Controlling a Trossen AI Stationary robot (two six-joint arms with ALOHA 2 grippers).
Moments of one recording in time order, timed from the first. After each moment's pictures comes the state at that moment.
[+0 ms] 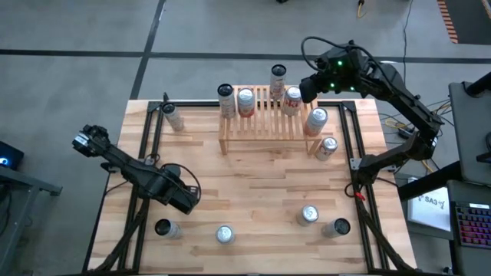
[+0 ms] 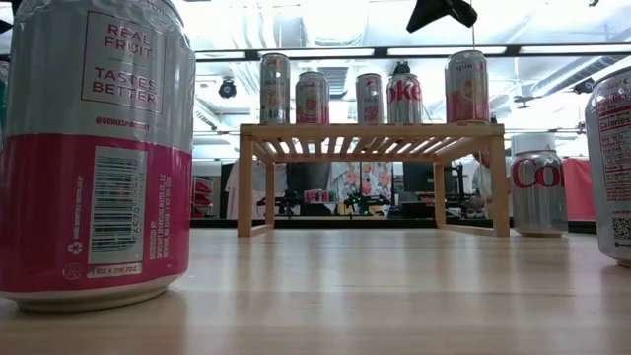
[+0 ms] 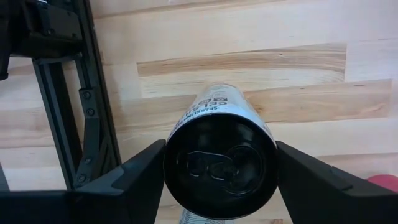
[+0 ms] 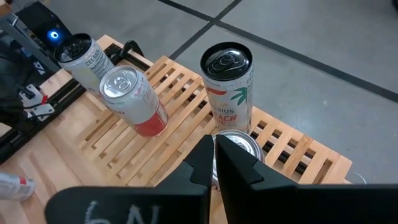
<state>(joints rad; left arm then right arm) -0.52 1.44 1.22 -1.45 -0.05 -2.00 -0.57 1.37 1.80 -1.06 0.07 0.31</state>
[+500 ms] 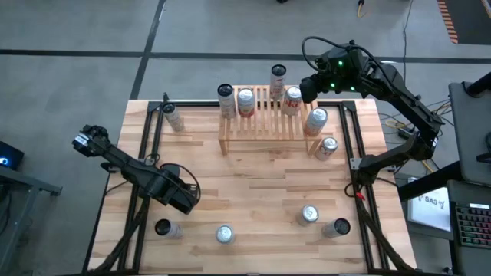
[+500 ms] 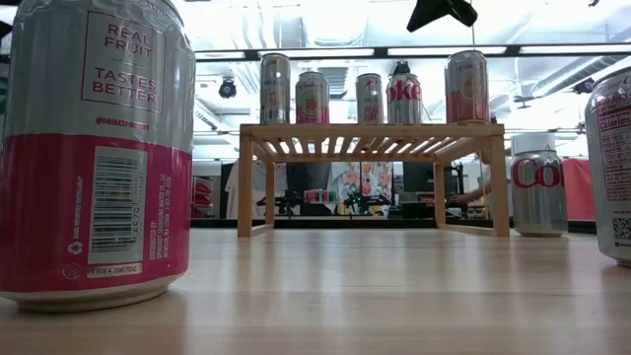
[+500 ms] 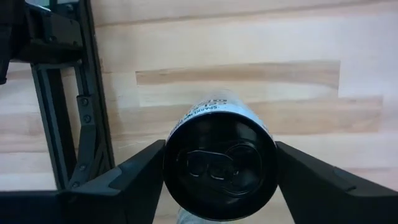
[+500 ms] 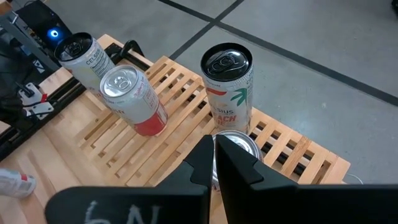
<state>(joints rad) -0.52 1.44 1.21 -1.46 -0.09 -2.05 -0.57 1.37 1.80 -1.06 0.07 0.30</state>
